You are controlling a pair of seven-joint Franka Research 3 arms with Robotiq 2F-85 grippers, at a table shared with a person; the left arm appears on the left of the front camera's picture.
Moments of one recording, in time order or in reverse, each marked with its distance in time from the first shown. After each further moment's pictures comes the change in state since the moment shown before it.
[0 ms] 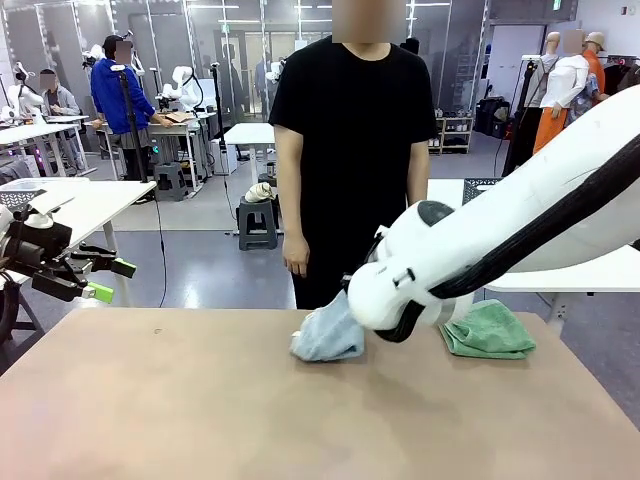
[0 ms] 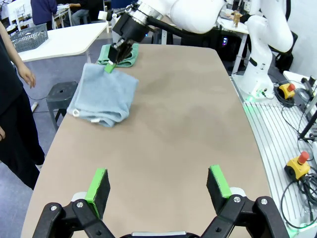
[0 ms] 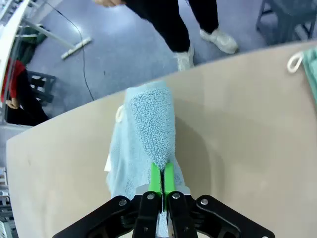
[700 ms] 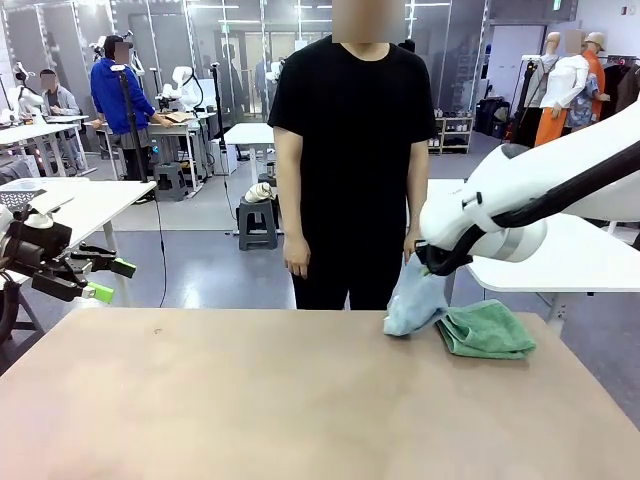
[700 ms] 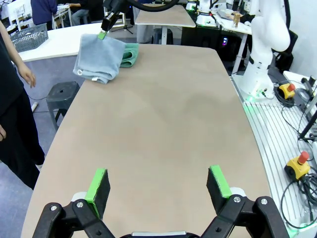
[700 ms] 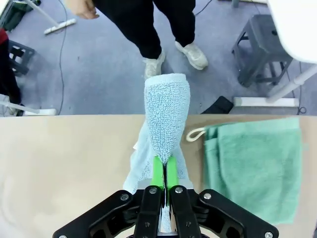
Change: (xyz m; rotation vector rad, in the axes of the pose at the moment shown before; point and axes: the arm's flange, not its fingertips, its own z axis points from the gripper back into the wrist) left arm 0.000 0.000 0.000 0.000 0.000 0.000; right arm 0.138 -0.098 0.044 -0.090 0.037 0.260
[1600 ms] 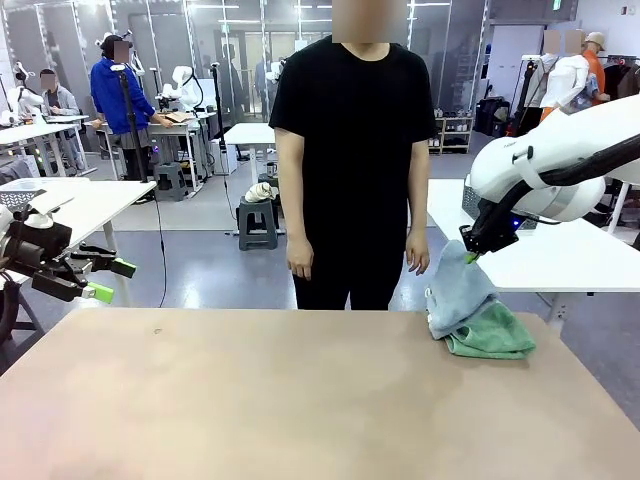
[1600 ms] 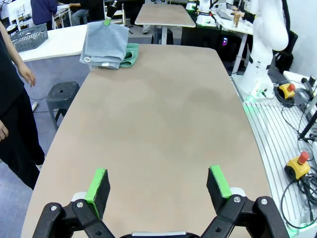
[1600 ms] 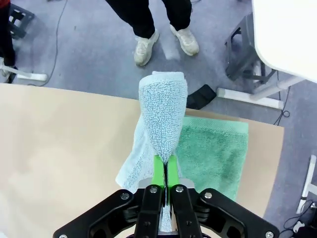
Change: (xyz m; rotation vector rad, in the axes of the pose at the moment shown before) left arm 0.000 0.000 0.000 0.000 0.000 0.000; right arm 0.043 -0.075 0.038 0.006 0.123 0.159
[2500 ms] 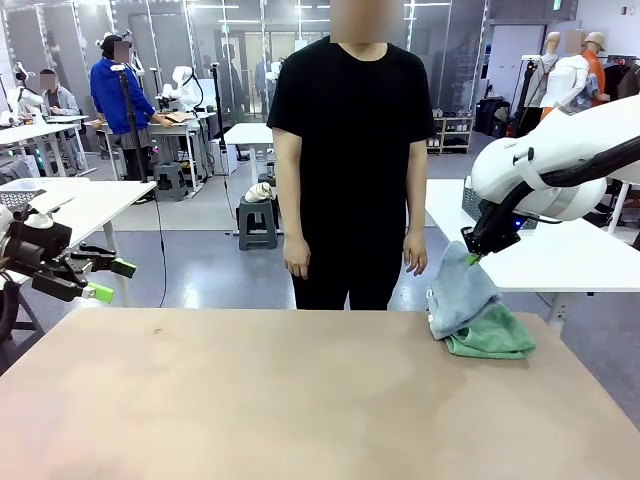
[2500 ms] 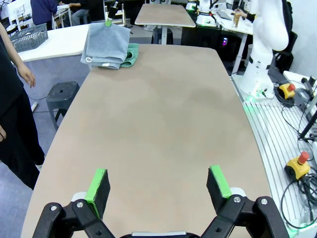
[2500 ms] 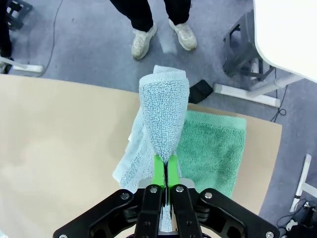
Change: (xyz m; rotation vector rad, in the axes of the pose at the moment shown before) left arm 0.000 0.000 0.000 0.000 0.000 0.000; right arm -0.004 0.000 -0.004 -0.017 0.039 0.039
